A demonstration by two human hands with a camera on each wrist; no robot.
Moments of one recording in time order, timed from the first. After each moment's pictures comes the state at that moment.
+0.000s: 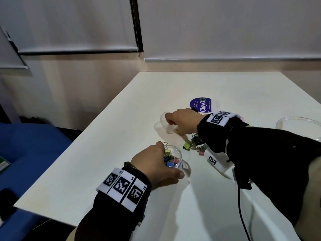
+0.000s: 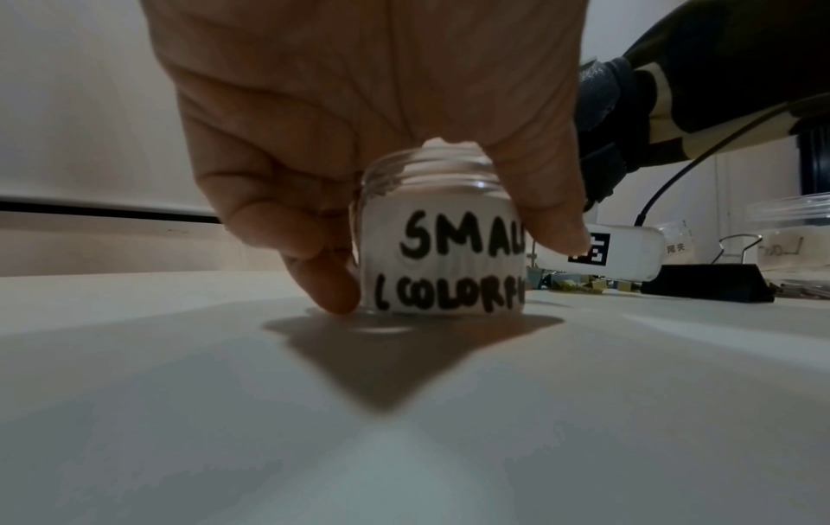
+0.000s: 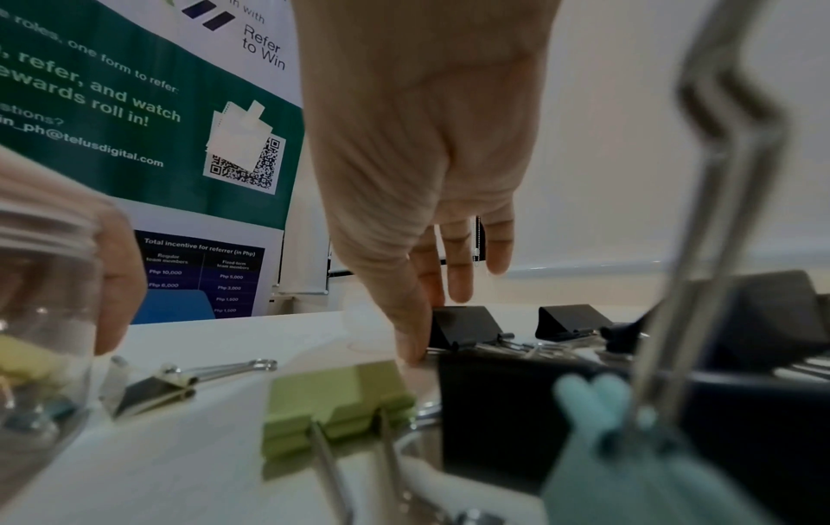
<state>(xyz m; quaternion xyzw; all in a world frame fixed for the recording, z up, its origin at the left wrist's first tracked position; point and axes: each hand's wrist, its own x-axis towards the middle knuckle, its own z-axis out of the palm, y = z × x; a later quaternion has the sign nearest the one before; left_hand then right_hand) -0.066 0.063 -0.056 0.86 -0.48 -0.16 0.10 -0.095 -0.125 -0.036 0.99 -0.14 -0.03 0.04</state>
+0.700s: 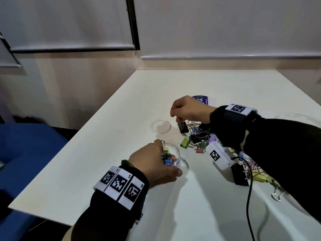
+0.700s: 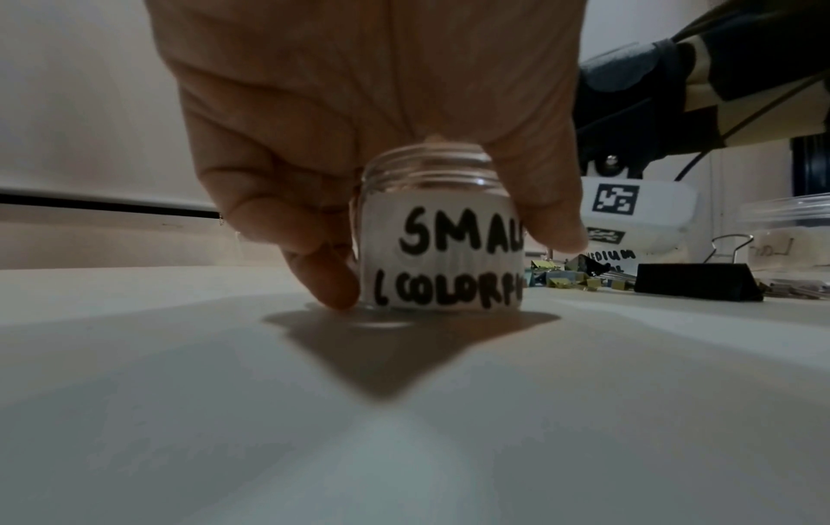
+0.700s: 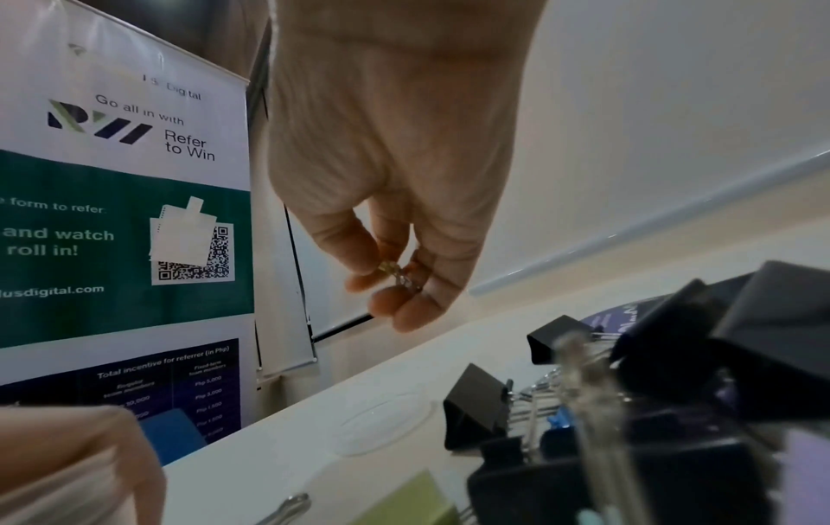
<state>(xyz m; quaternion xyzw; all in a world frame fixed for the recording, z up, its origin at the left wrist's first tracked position) -0.064 0.060 -0.059 0.86 -0.48 -0.15 0.10 -0.114 -0.130 -0.013 0.88 -0.26 0.10 -0.39</state>
